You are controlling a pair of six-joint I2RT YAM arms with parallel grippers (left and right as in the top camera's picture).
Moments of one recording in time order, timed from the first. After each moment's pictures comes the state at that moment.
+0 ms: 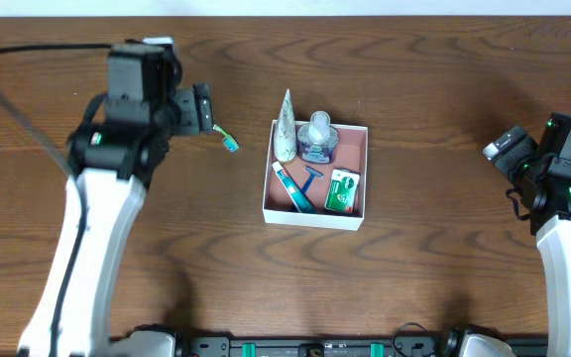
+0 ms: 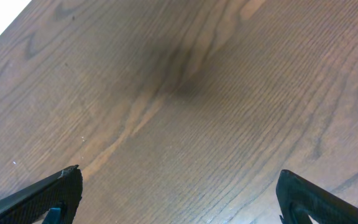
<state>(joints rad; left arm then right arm) -0.14 1.44 1.40 -0.80 -0.07 -0.19 -0.26 1.24 0.97 -0.63 0.12 0.59</state>
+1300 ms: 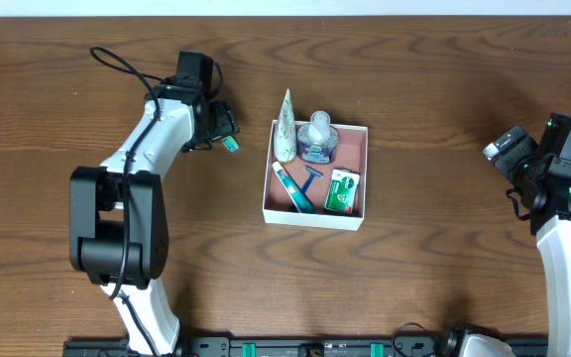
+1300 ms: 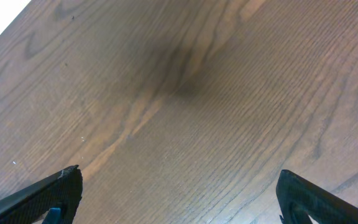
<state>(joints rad) -0.13 2.00 1.42 -0.67 0.00 -0.50 -0.26 1.24 0.97 -0.63 0.12 0.58</state>
